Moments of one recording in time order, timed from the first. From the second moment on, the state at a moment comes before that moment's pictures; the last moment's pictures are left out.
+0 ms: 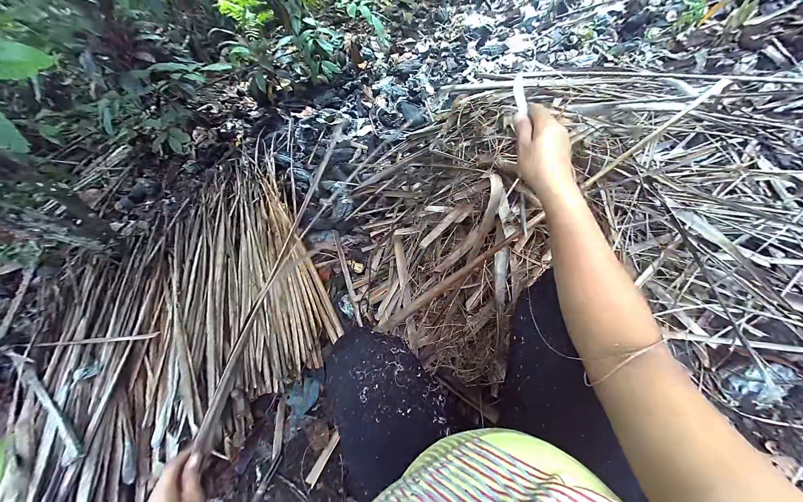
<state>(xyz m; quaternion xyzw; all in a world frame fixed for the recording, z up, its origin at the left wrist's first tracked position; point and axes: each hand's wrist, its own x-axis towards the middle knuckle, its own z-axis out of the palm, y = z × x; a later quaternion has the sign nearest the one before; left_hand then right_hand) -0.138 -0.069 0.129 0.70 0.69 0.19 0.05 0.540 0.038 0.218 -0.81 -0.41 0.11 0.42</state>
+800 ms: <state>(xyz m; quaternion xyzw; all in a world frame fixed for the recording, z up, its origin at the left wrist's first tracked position) 0.216 0.036 0.185 0.58 0.50 0.43 0.47 0.351 0.034 0.187 -0.47 -0.39 0.54 0.57</state>
